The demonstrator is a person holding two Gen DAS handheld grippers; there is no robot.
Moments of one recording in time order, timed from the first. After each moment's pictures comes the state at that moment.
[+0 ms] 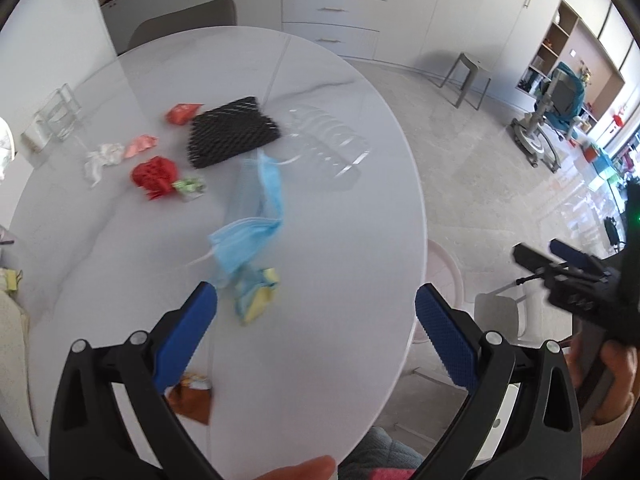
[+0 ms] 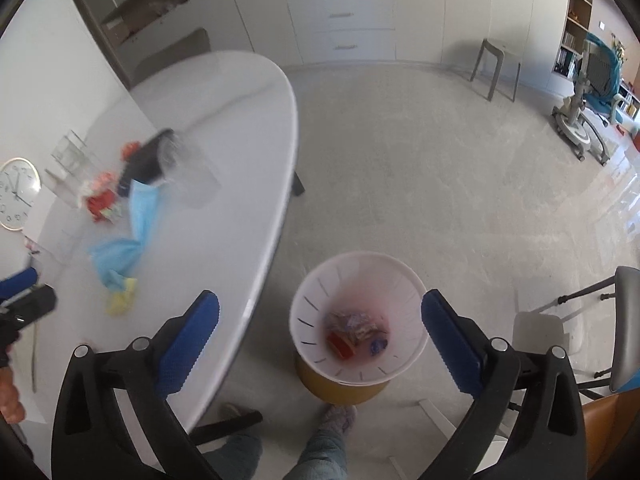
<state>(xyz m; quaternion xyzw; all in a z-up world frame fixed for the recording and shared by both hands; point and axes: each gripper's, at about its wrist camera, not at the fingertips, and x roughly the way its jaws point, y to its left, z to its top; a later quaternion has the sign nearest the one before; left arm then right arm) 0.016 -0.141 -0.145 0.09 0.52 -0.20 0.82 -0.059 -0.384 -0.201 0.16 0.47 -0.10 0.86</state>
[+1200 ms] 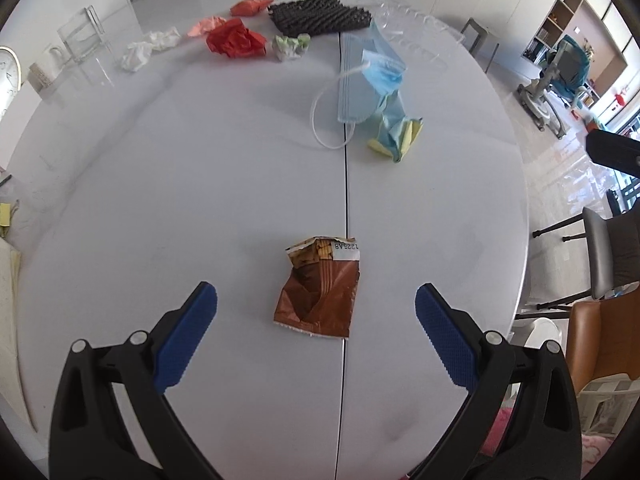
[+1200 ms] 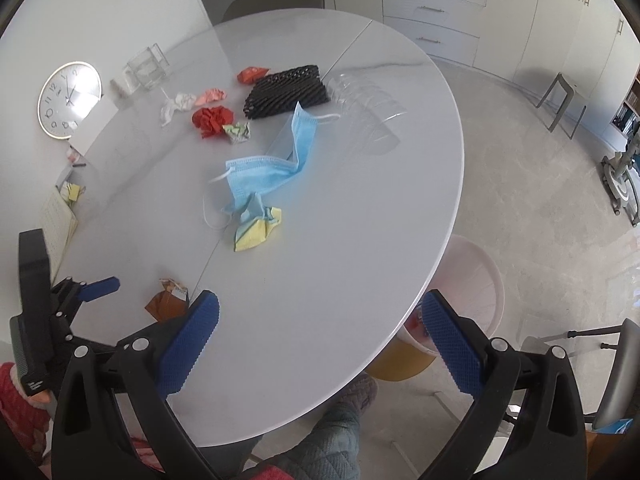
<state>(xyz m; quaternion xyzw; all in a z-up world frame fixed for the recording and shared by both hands) -0.012 0.011 -0.248 0.11 0.58 -0.21 0.78 -0.034 -0.212 -0.205 0.08 0.53 -0.01 0.84</state>
